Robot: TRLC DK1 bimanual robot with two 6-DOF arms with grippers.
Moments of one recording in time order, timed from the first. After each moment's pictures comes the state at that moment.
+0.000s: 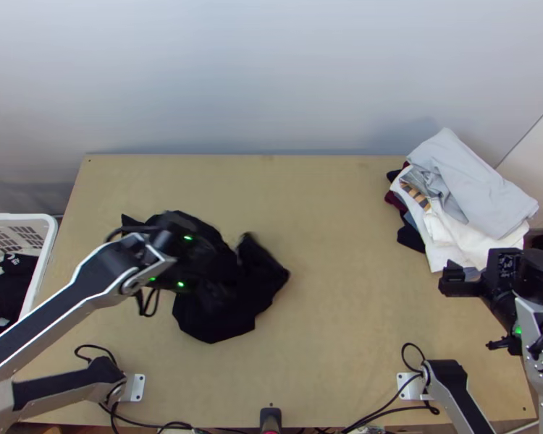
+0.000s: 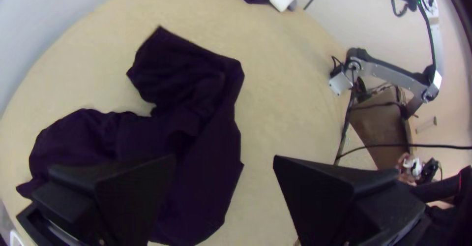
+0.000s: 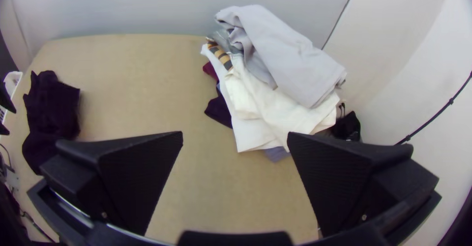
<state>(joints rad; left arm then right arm) -0.69 1.26 1.20 -0.95 0.32 0.05 0.03 0.67 1.07 -1.08 0.15 -0.10</state>
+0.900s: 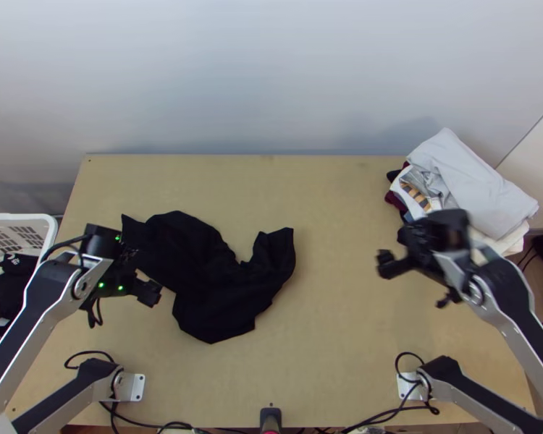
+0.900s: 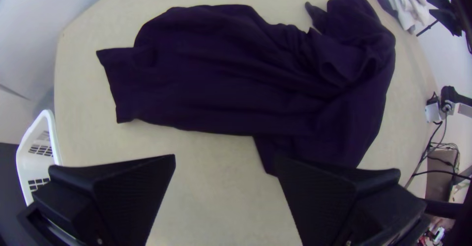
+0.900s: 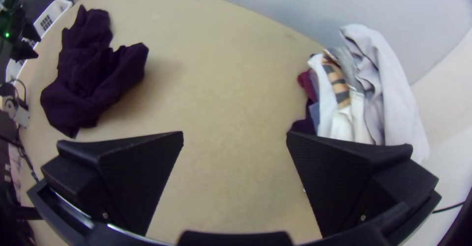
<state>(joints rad) -0.17 1.01 0.90 -1.04 0.05 0.21 0.44 1.03 1.06 -0.89 0.12 -0.09</state>
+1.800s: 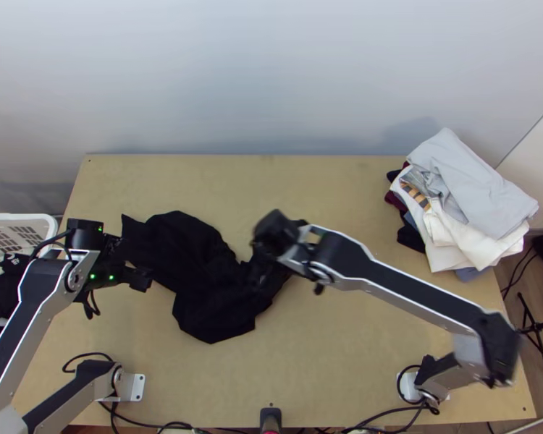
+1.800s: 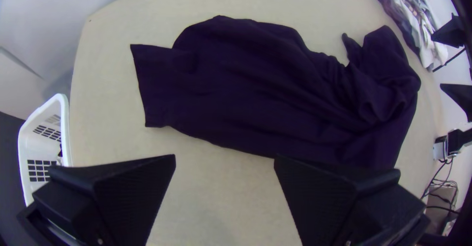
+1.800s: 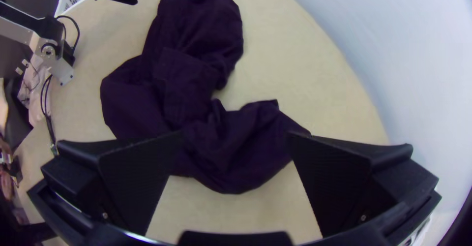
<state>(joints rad) -0.03 1.05 0.89 -0.92 0.05 0.20 1.04 1.67 1.55 -0.81 0.16 -0.08</state>
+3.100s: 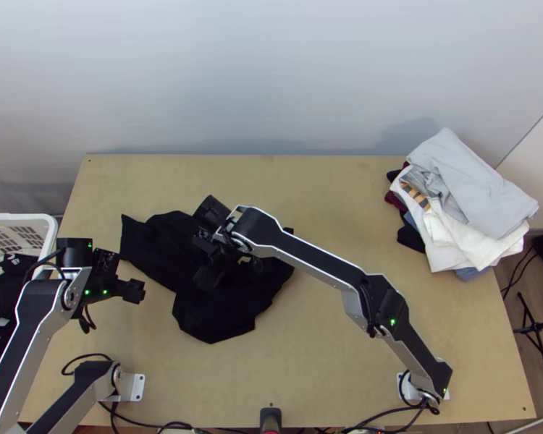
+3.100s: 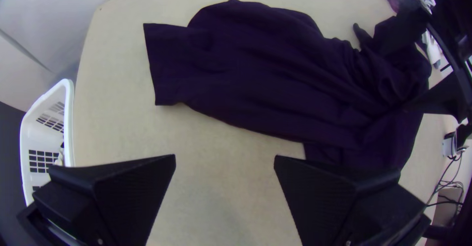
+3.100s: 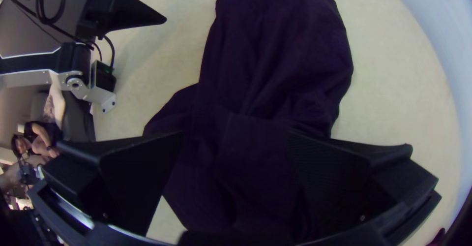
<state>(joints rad) 0.06 0.93 0.75 -0.87 0.05 0.27 1.04 2.28 2.22 -1.02 -0.26 -0.03</state>
